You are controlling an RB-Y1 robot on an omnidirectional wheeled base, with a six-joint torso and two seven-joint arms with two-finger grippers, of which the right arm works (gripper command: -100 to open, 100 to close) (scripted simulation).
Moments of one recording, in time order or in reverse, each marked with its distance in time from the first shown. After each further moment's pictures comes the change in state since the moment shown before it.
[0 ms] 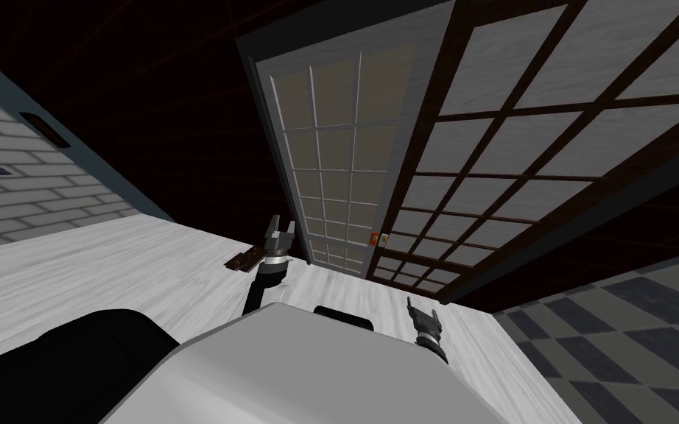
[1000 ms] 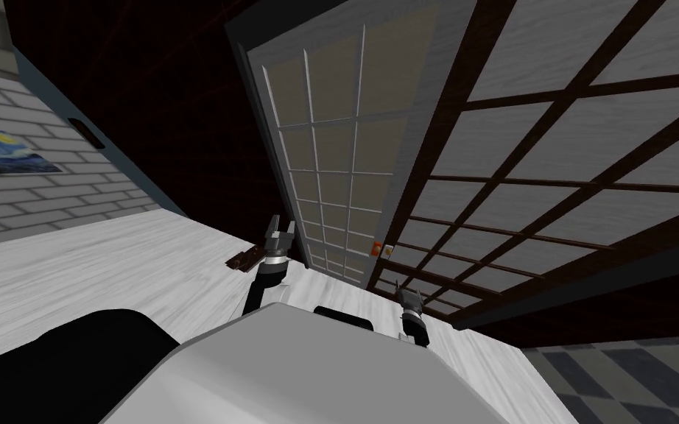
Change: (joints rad) arm -0.105 0.058 0.021 -0.011 0.000 -0.015 0.017
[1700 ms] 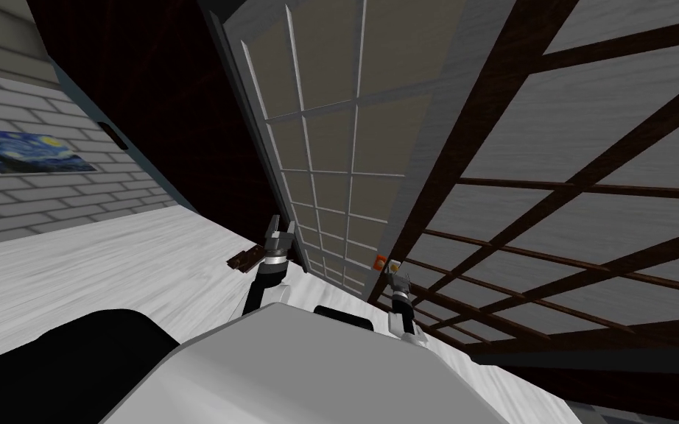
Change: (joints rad) arm -0.120 0.035 0.022 0.018 0.002 -0.018 0.018
